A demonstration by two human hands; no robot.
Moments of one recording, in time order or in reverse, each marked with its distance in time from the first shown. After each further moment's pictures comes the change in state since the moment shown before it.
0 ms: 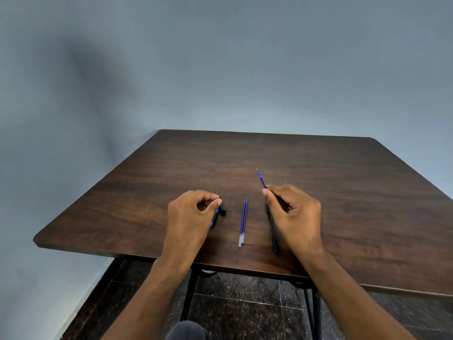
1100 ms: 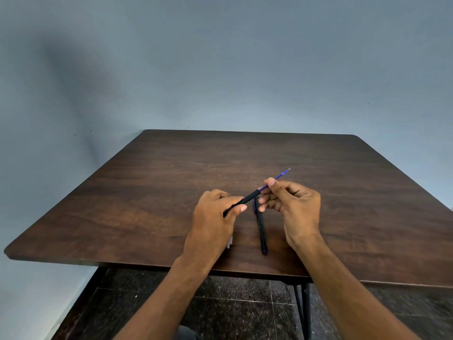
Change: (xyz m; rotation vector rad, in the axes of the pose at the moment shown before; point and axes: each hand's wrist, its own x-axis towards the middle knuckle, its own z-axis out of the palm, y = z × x) left_hand -0.004 0.021 0.052 0.024 -0.075 0.301; right_hand 0.011 0.017 -0.003 0.770 0.096 0.579
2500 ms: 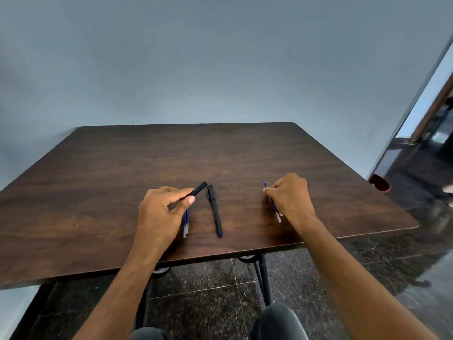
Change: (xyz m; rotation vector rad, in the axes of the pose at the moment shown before) left_hand -0.002 -0.016 0.000 -0.110 -0.034 -0.088; right_hand 0.001 -0.054 -0.078 -1.244 0.164 0.206
